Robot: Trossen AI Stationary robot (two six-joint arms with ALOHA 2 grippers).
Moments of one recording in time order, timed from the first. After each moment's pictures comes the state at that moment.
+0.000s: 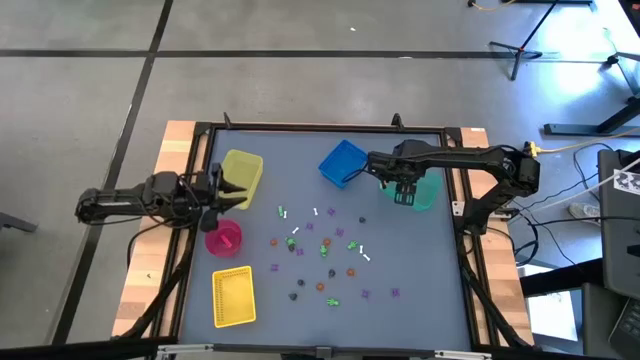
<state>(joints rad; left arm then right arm) 0.03 0.06 0.19 -0.12 -0.08 -0.10 -0.31 1.58 1.13 -1.26 0.32 -0.08</state>
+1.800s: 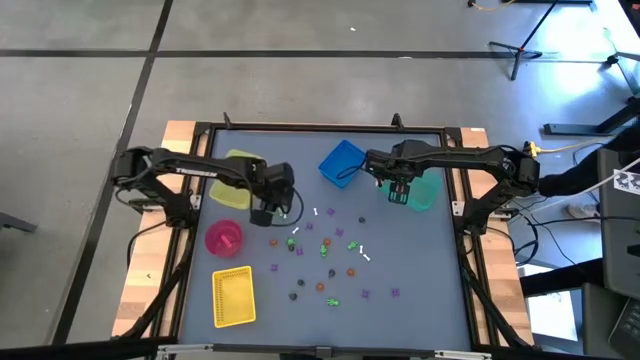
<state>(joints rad) 0.19 1.52 0.94 -0.66 -0.02 0.49 -0.31 1.58 1.13 -1.17 0.32 -0.08</state>
